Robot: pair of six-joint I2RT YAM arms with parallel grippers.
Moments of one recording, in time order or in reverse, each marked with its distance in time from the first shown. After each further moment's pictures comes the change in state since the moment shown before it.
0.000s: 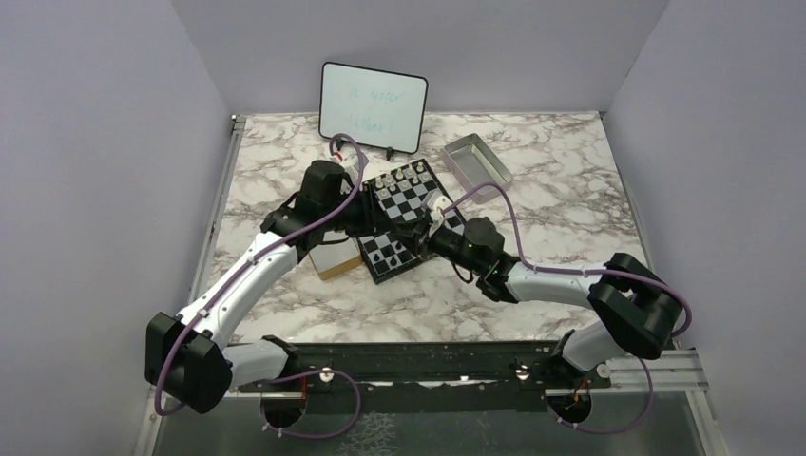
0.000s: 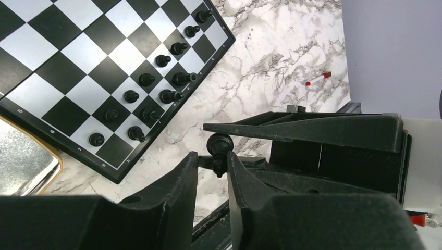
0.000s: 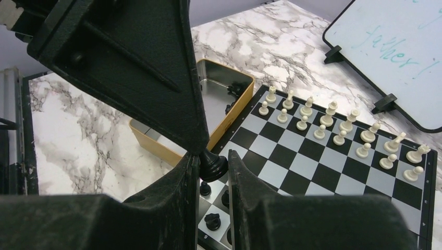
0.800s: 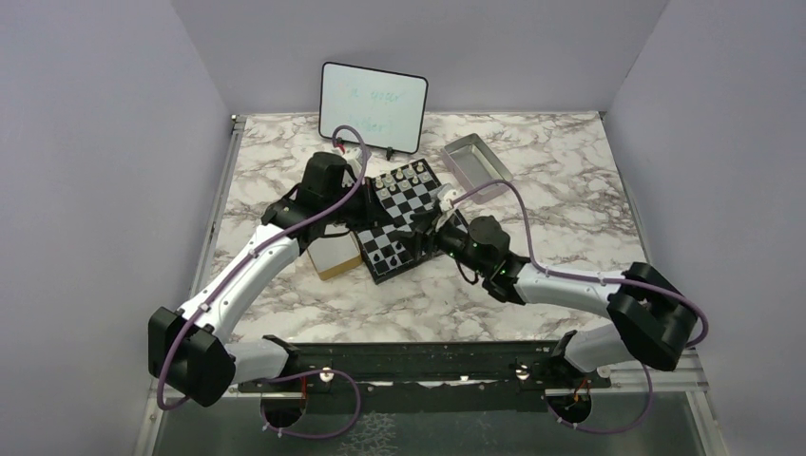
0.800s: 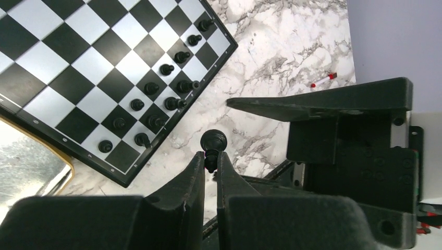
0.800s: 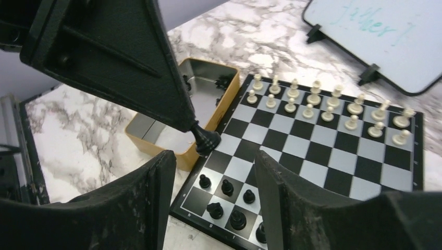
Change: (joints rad) left arm 0.000 0.030 0.050 -0.045 -0.009 0.045; right arm 0.000 -0.057 0.000 -0.092 0.080 0.090
